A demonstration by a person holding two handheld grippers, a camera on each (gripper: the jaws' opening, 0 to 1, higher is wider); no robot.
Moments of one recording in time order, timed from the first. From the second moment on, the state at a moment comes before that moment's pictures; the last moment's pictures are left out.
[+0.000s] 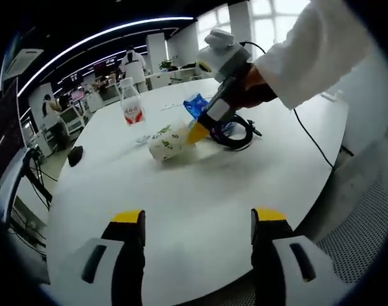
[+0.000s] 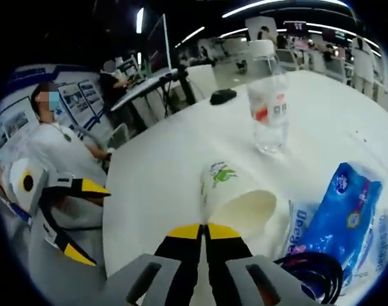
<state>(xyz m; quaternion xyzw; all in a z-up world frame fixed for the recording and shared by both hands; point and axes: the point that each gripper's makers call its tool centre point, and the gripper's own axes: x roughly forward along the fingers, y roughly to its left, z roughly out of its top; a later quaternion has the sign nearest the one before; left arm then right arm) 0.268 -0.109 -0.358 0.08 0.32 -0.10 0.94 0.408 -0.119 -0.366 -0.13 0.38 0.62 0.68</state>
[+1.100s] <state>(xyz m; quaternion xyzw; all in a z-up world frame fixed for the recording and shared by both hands) 0.267 -0.108 -0.353 0.09 0.31 -0.10 0.94 0.494 -0.121 -0.328 -0.40 0.34 0.61 0.59</state>
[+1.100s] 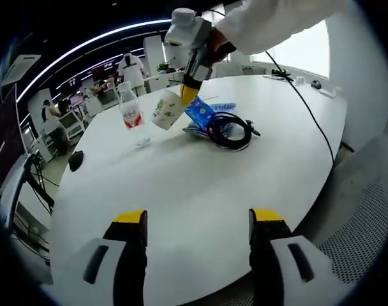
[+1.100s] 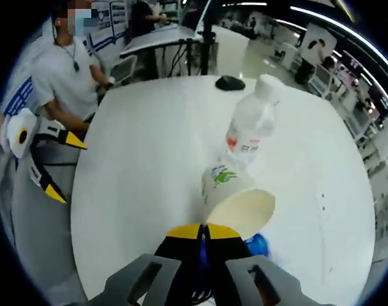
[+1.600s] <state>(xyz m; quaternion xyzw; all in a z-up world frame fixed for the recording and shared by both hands) 0.268 -0.105 -0.354 0.09 0.31 -0.09 0.94 0.508 -0.125 -0.336 -0.45 0.38 0.58 0.56</state>
